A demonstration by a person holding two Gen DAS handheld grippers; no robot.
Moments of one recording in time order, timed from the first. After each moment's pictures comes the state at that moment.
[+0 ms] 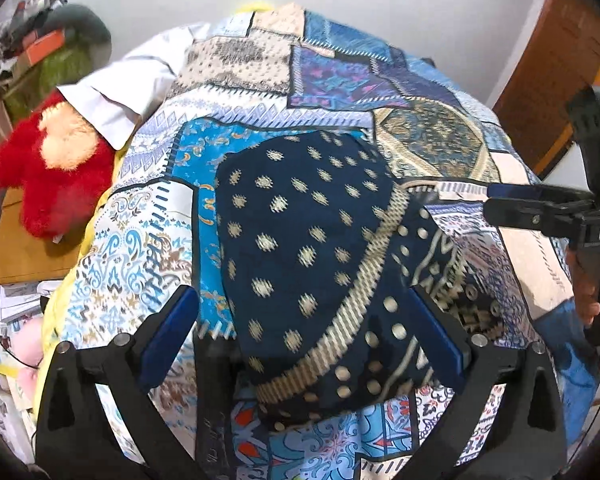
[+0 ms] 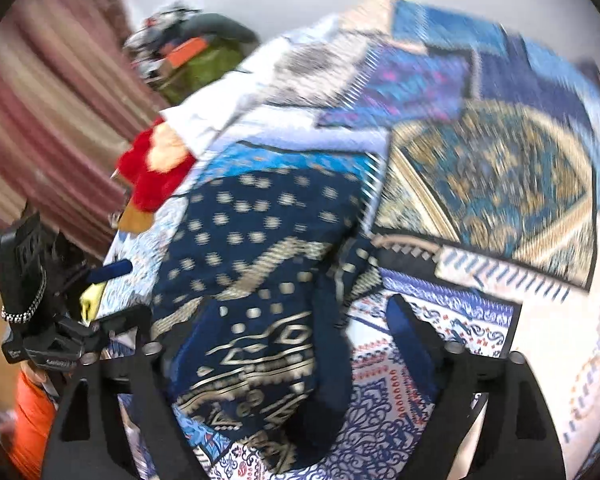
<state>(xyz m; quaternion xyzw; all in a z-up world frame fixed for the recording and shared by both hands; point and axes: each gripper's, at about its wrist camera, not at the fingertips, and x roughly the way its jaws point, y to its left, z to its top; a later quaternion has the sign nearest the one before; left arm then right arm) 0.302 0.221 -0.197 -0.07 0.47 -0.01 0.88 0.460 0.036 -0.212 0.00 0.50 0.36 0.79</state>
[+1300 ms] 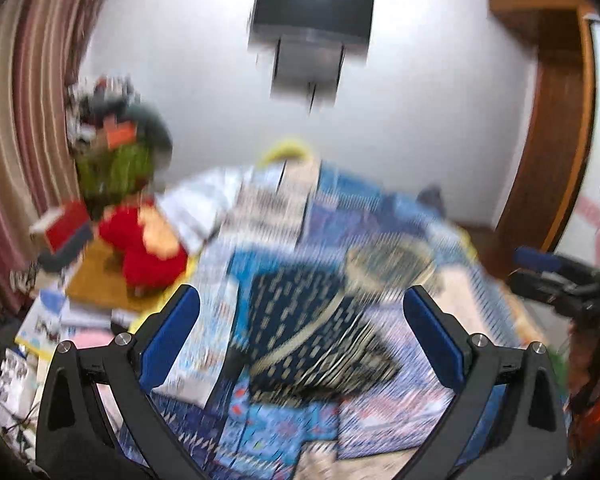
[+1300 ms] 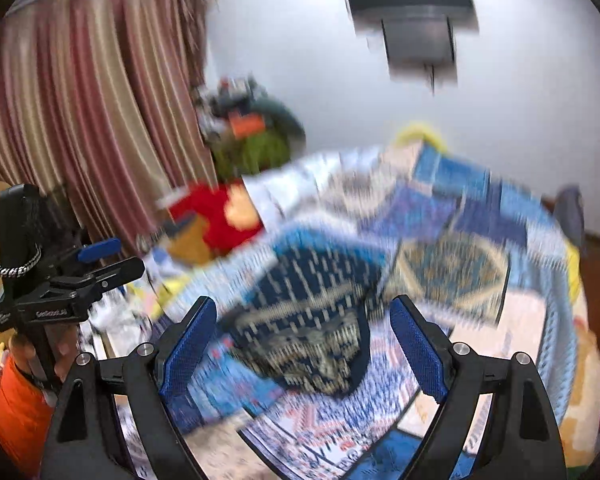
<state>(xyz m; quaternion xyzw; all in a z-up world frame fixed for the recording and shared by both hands) 0.127 0.152 -0.012 -0.07 0.22 0.07 0.97 0.268 -0.061 -0.041 -0.03 0.28 0.39 0.88</state>
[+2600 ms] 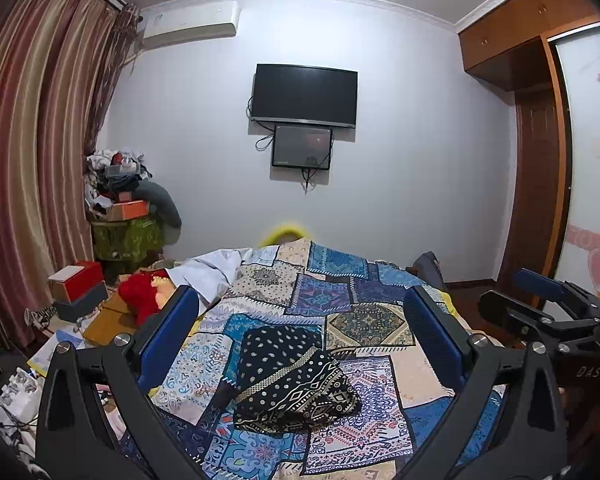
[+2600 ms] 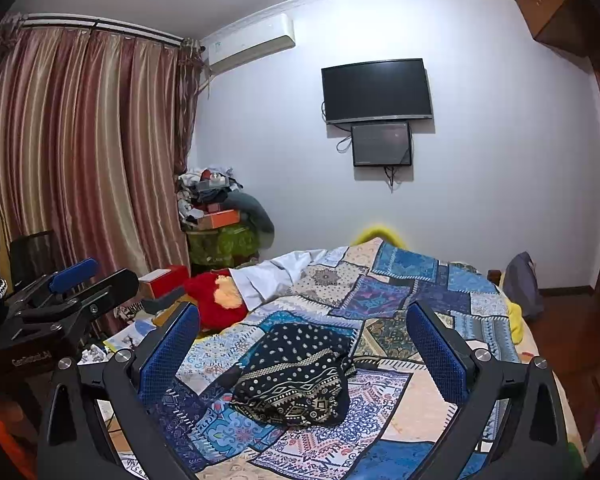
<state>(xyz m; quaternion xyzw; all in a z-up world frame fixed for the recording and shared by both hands) 0.044 0.086 0.014 -0.04 0.10 0.10 0.99 0.135 -0.103 0.010 0.00 0.12 0.32 0.94</state>
